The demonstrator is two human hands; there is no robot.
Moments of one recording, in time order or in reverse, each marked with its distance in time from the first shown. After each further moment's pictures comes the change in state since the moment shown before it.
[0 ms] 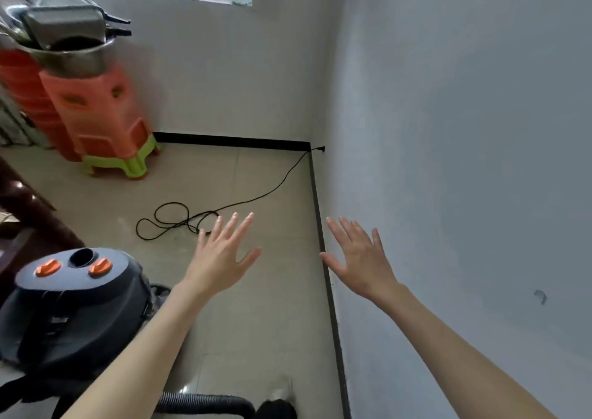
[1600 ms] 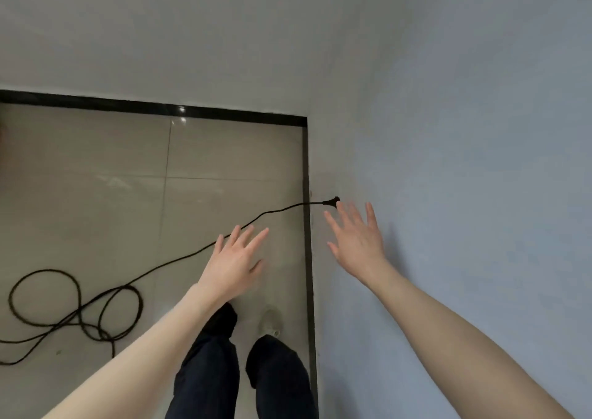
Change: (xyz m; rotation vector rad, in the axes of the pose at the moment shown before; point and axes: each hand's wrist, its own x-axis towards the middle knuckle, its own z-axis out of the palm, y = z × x) left_hand 0.930 -0.120 0.189 -0.053 -0.538 -0.005; right_hand 0.957 0.256 0.072 -0.495 -0.553 0.003
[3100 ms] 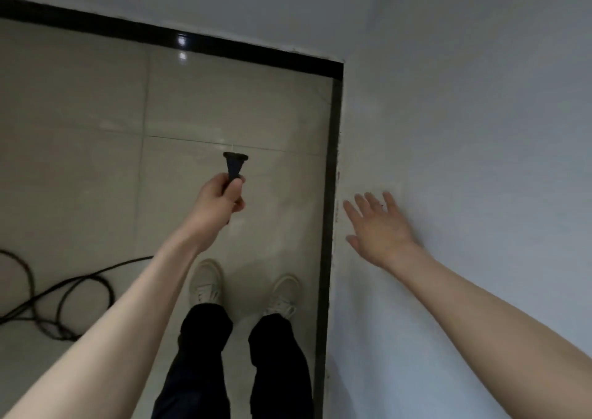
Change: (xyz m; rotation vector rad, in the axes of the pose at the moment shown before) left_hand 0.201 -0.096 0.054 -1.145 0.207 -0.426; right_hand 0.199 -0.004 0.089 -0.084 -0.279 -0.137
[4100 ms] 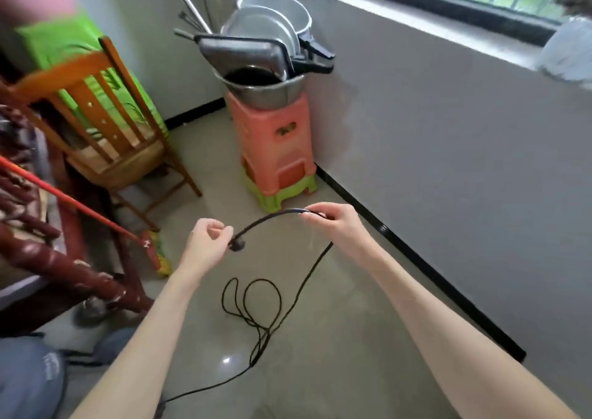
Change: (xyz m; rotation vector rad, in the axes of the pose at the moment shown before) left_hand -0.498 0.072 -0.350 -0.244 1.107 -0.035; right_hand -0.366 -0.325 -0.359 1.005 0.345 -1.151
